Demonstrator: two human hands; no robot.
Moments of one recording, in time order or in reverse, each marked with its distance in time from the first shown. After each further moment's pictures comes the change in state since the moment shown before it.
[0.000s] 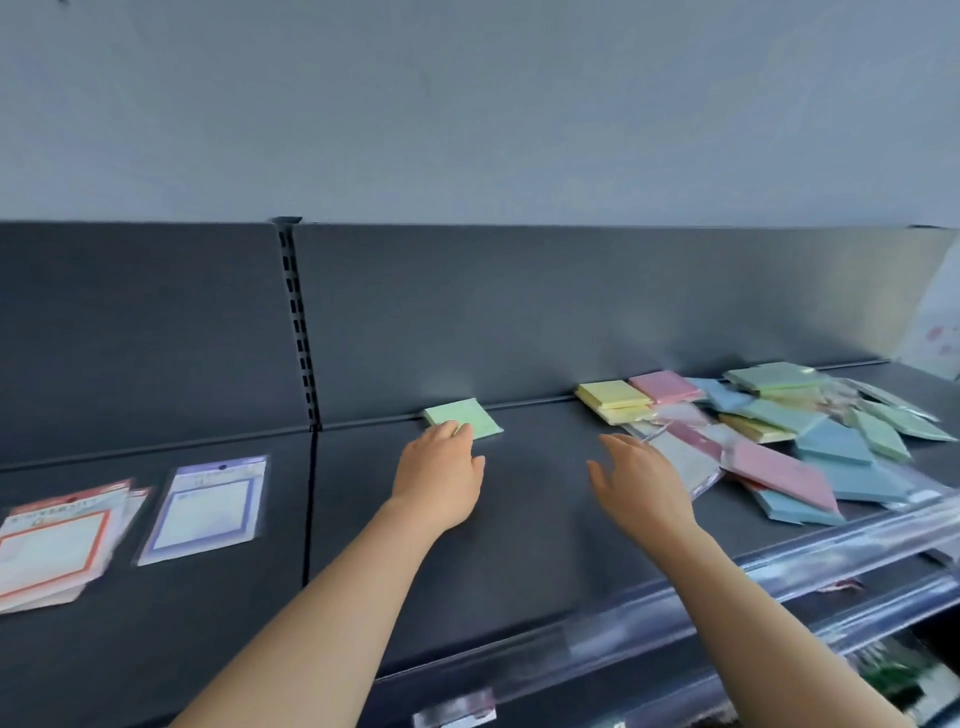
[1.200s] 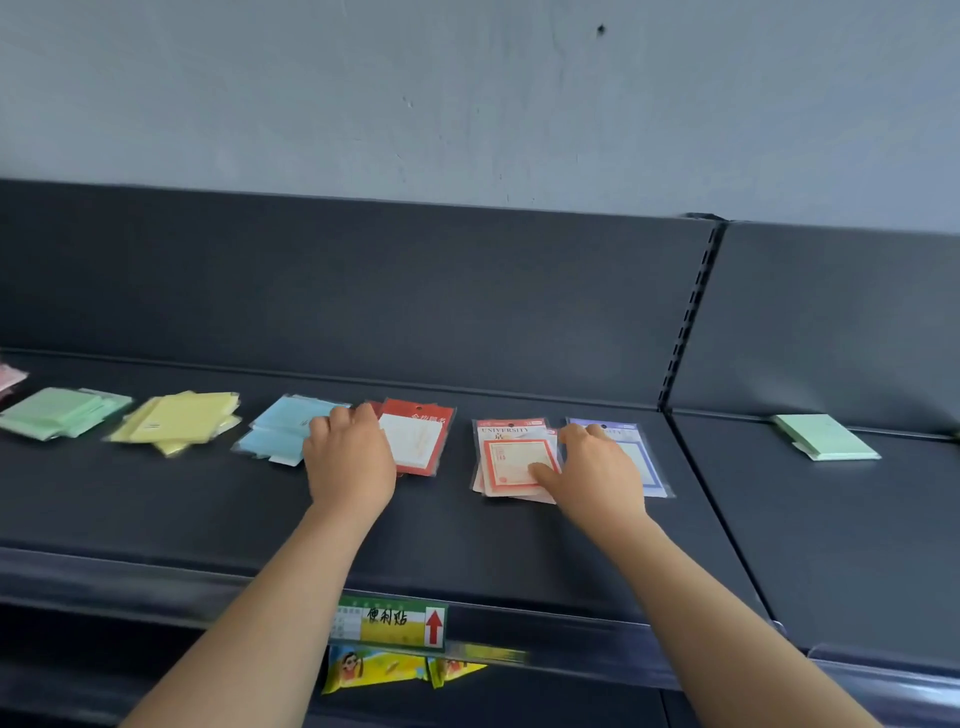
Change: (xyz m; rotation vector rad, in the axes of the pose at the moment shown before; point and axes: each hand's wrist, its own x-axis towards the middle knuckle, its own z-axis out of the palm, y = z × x) left_hand -0.235 -0.369 -0.133 0.204 0.278 -0.802; right_hand -0.098 -0.410 0.079 0.196 -0.160 -0.333
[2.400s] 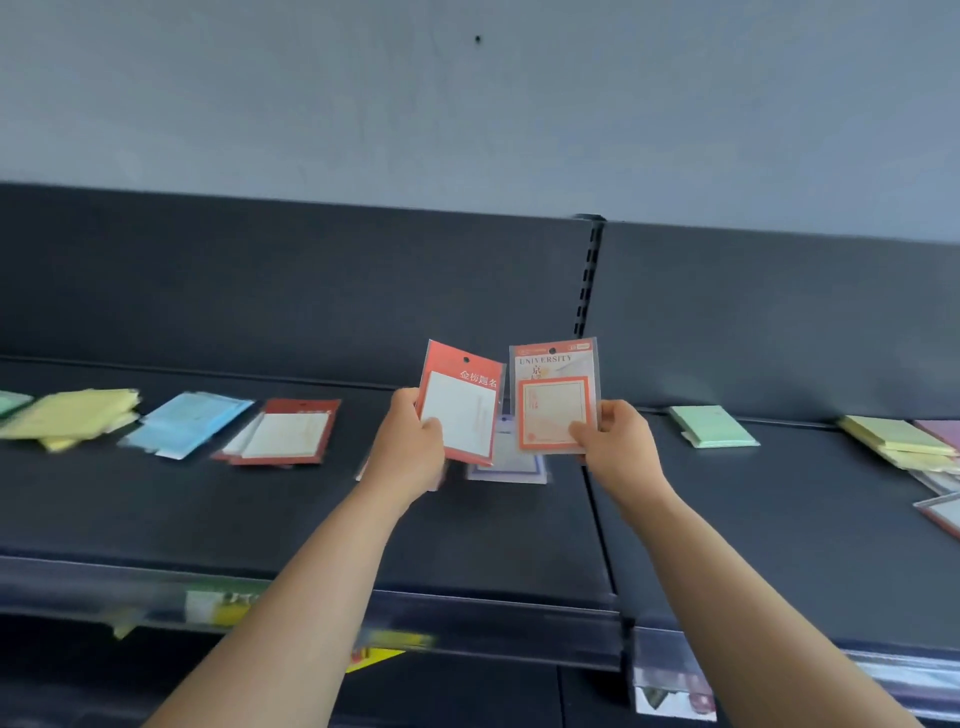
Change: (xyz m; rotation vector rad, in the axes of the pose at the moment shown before) left_hand -0.060 0.154 -0.012 -0.925 -0.268 -0.052; right_hand 0.000 0.119 -0.074 0.827 0.056 0.289
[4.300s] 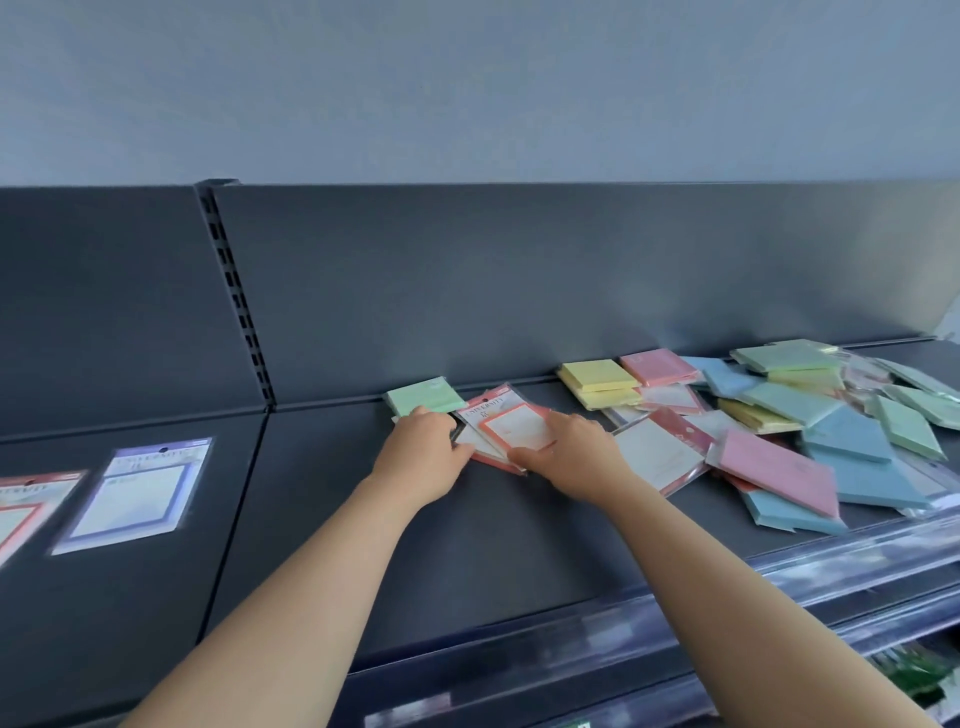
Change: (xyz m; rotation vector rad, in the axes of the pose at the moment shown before) left_hand -0.033 0.112 0.323 0.701 -0.385 0.471; right_hand 0.072 0.143 -0.271 -0.851 -0.055 0.046
